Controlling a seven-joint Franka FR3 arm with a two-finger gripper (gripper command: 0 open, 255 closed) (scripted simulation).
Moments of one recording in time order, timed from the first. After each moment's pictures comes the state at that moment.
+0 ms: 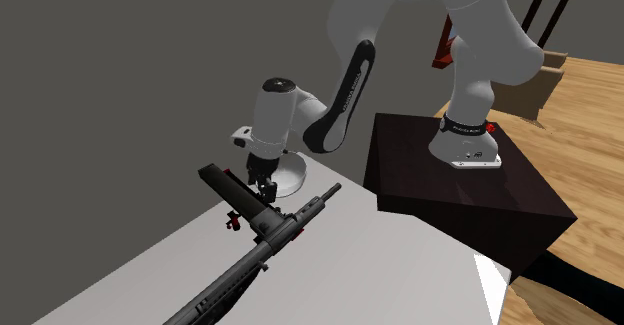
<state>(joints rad) 0.35 0.70 0.11 -1.92 -0.36 2.88 0.05</state>
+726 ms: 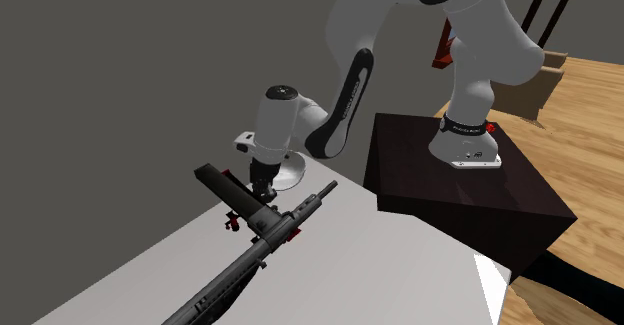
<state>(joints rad) 0.36 0.74 0.09 -1.92 -0.37 2.92 0.06</state>
